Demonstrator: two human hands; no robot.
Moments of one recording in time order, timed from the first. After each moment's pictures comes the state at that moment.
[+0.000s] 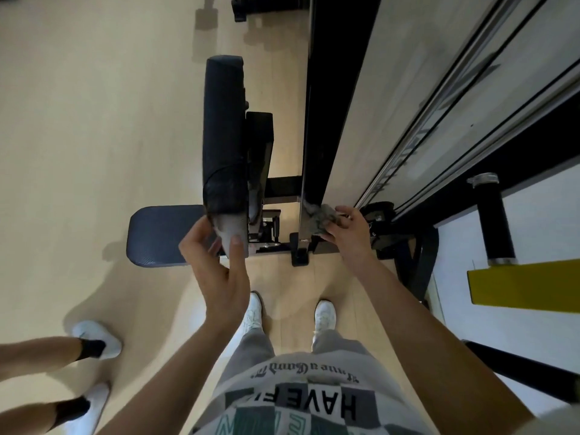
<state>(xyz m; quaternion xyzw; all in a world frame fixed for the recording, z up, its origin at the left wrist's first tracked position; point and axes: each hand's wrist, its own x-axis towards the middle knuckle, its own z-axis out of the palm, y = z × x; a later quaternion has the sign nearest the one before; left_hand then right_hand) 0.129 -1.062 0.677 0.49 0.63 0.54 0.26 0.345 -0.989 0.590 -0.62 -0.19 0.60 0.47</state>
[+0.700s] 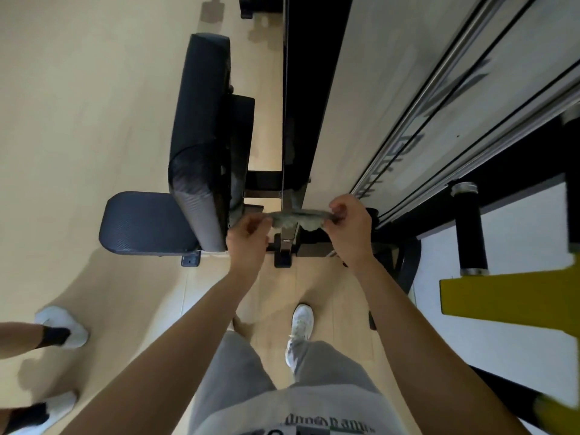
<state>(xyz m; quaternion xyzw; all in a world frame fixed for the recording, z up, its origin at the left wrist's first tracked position) 0.193 -1.011 0.594 0.35 0.69 0.44 0.44 0.392 -0.985 0.596 -0.66 -0.59 0.28 0.37</state>
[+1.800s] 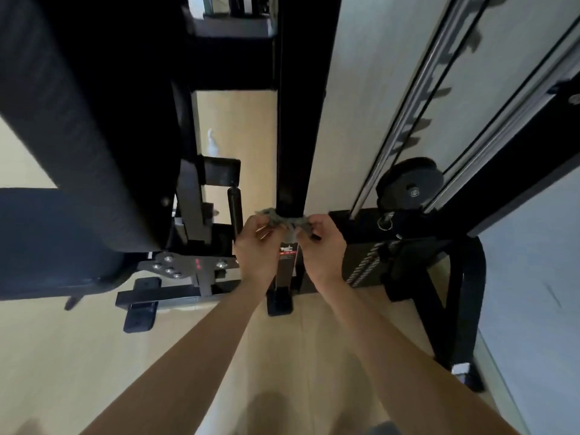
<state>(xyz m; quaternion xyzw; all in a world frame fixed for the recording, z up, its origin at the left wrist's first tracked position) 0.212 -0.952 0.232 0.46 0.58 0.55 0.38 0.325 -0.968 0.235 -0.64 -0.46 0.30 0.54</state>
